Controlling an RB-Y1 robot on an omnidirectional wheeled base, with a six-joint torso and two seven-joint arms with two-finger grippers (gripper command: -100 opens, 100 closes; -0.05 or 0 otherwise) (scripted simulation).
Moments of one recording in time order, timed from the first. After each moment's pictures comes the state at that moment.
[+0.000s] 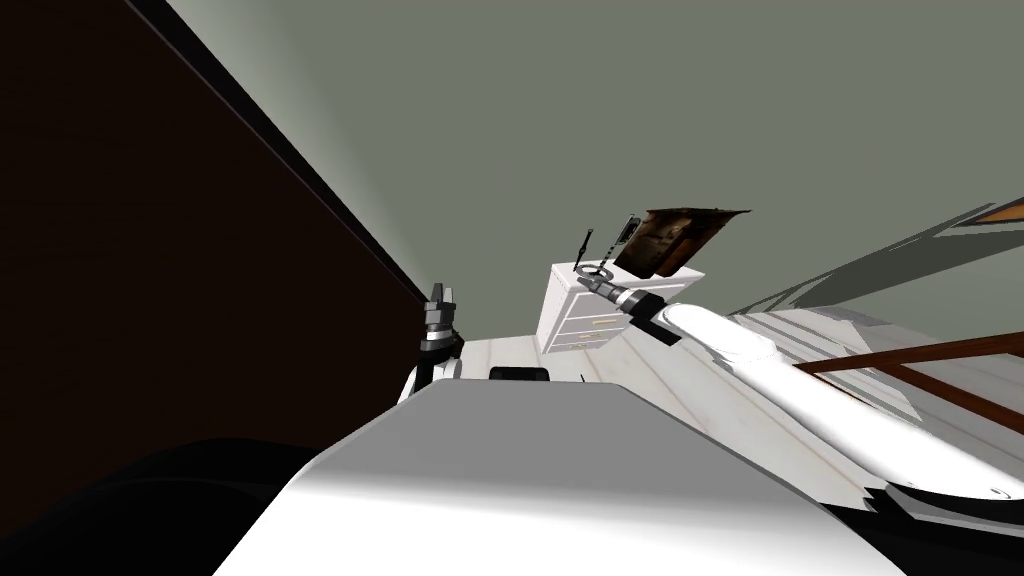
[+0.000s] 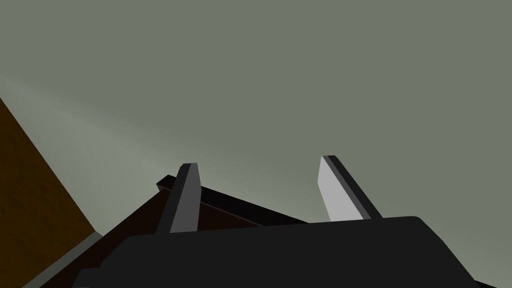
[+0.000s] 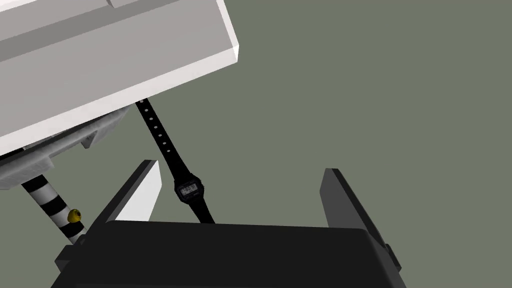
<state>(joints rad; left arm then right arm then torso) 0.55 0.02 -0.05 -2.21 -0.06 -0.53 -0.05 0.18 -1.11 -0.01 -1.92 1.13 -0.22 -1.04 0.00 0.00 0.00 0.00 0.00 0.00</state>
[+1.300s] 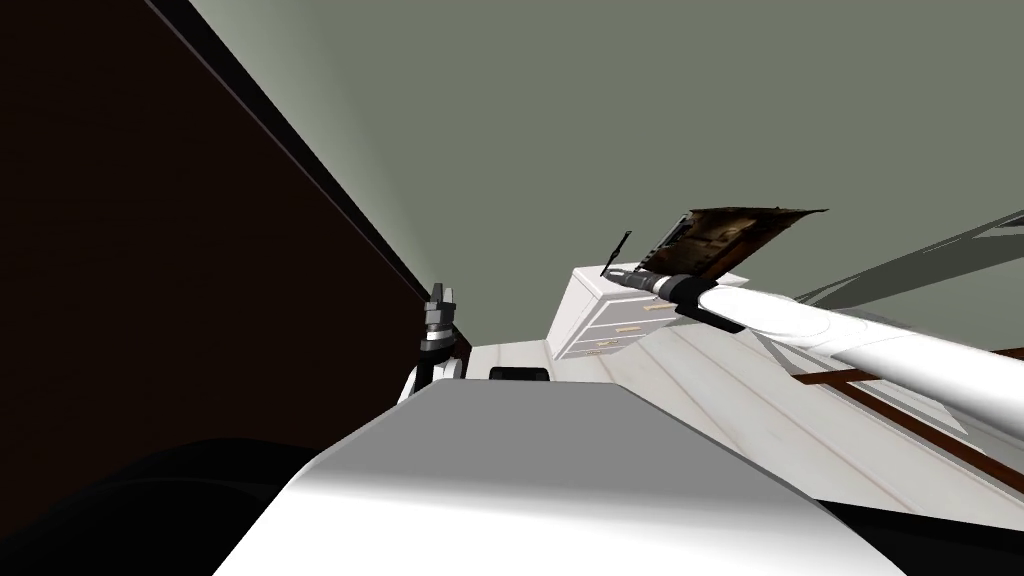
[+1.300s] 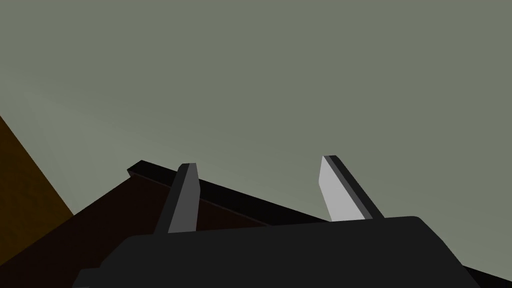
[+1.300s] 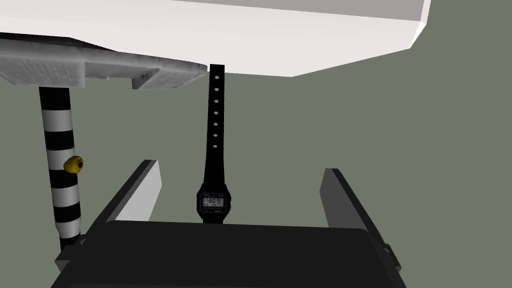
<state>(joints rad) 0.55 0.02 -0.05 -2.21 -0.06 -0.53 -0.05 0.22 -1.47 -0.03 -1.72 1.47 -0.19 -1.33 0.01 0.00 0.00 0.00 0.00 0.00</state>
